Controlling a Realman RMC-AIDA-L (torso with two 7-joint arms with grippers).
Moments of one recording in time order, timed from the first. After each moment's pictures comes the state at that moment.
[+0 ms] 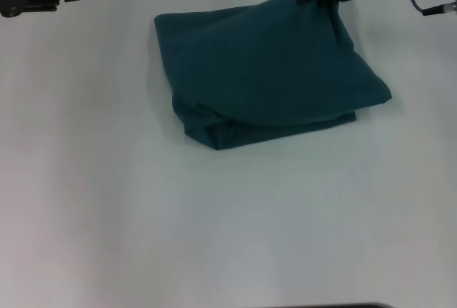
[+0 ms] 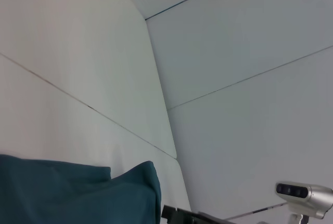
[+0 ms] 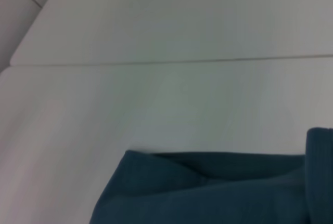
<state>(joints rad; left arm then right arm) -0.56 -1.98 -2.59 -0.94 -1.18 1.73 -2.67 0.83 1.99 -0.91 -0.71 -2.31 -1.19 2.53</state>
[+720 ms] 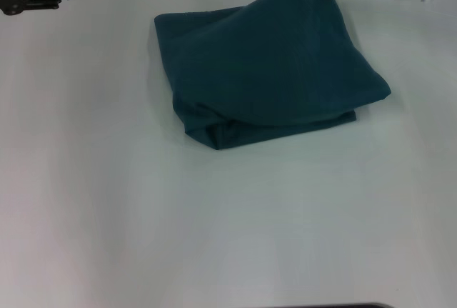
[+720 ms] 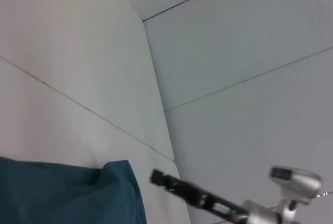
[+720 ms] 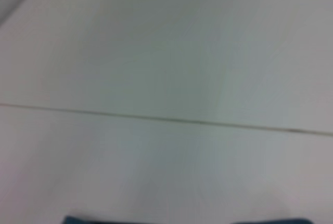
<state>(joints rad) -0.57 -1.98 -2.59 -0.94 -1.18 1.73 -2.67 0.91 2.02 -0.97 -0.60 -2.36 -0.86 2.49</state>
